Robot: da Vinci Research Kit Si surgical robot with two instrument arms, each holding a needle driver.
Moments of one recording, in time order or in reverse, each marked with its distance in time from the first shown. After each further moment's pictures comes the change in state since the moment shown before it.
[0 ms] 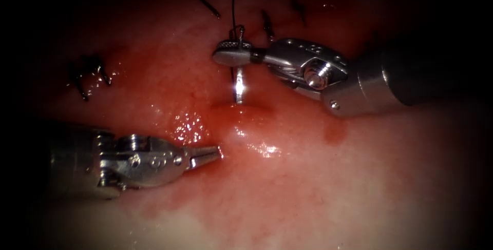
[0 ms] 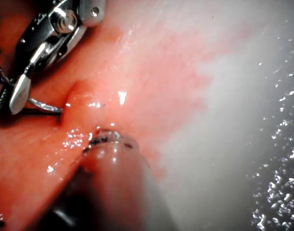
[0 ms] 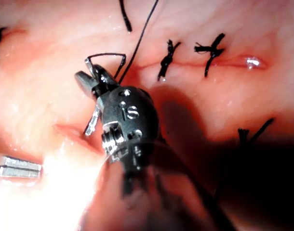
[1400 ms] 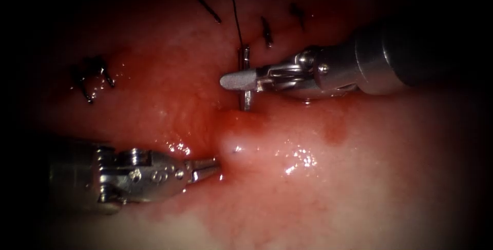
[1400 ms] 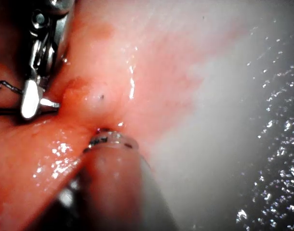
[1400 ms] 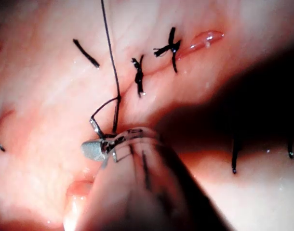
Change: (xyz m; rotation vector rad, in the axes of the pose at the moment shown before) right arm -0.006 -0.009 -0.002 0.222 -0.302 0.881; left arm 0.000 0.000 0.000 -0.002 -0.002 0.000
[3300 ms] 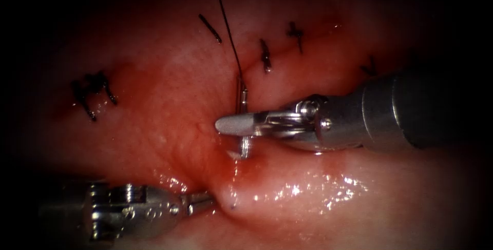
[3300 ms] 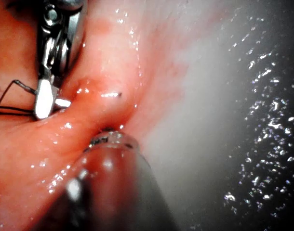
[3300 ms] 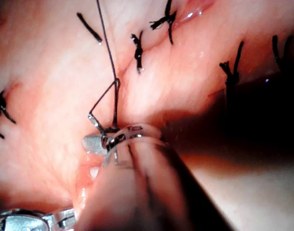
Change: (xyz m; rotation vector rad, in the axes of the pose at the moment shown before) right arm -0.019 -0.001 0.000 0.073 -0.142 0.157; left arm 0.000 0.000 0.000 0.015 -0.010 0.000
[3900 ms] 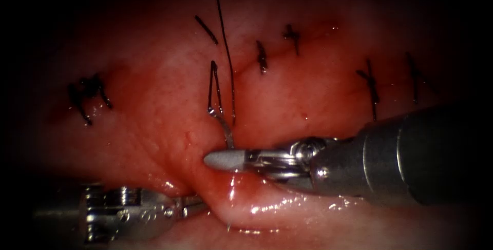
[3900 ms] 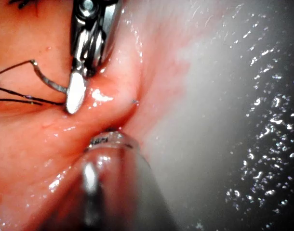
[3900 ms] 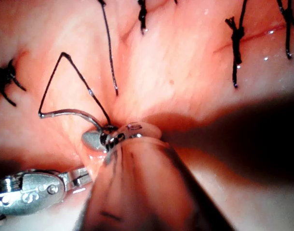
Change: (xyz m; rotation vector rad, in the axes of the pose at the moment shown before) right arm -0.005 0.000 0.000 0.015 -0.040 0.005; left arm 0.000 0.000 0.000 0.003 -0.003 -0.003
